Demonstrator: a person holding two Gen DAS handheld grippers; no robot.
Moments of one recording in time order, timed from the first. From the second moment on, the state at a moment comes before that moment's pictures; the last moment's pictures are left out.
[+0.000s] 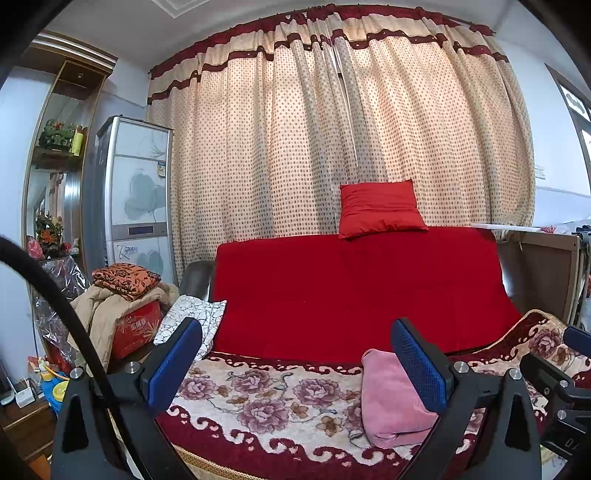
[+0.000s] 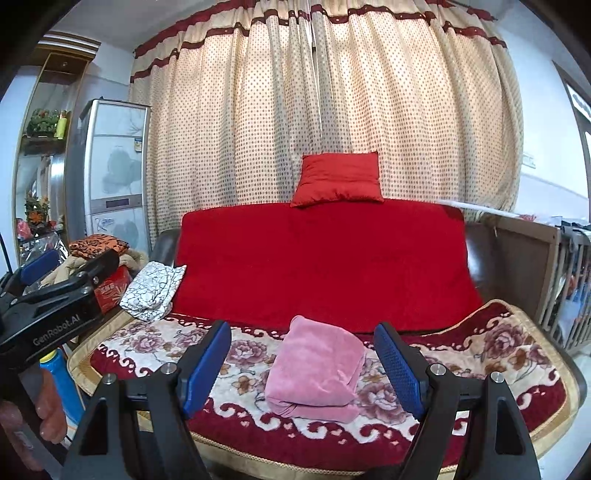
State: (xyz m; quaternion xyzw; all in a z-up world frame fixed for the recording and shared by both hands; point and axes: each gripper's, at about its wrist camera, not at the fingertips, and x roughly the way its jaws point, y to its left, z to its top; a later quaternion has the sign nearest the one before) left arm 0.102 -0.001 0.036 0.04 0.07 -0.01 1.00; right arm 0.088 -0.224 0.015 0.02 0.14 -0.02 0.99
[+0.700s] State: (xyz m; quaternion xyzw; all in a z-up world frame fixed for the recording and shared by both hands) left arm 0.100 0.003 0.036 0.04 0.07 0.00 1.00; right arm 0.090 -0.221 0.019 0.01 0.14 -0.02 0.99
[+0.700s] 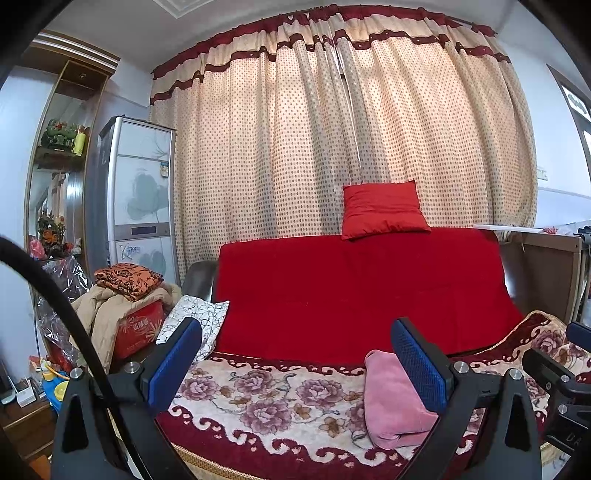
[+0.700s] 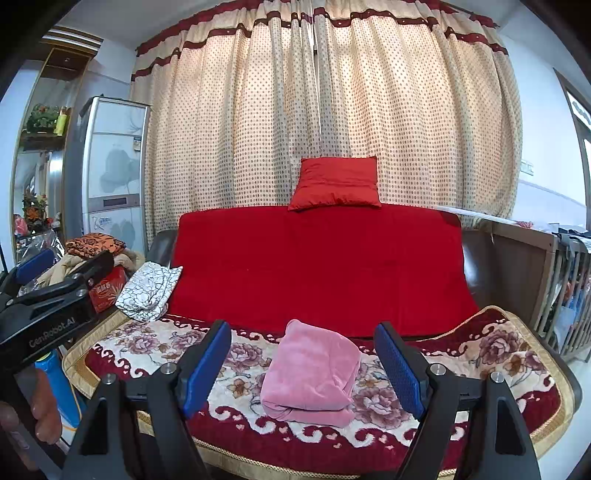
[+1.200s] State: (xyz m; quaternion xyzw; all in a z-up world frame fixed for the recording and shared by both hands) left arm 0.091 0.002 0.042 0.05 0.05 0.00 1.00; right arm 0.087 -0.221 0.021 0.01 0.14 -0.03 0.99
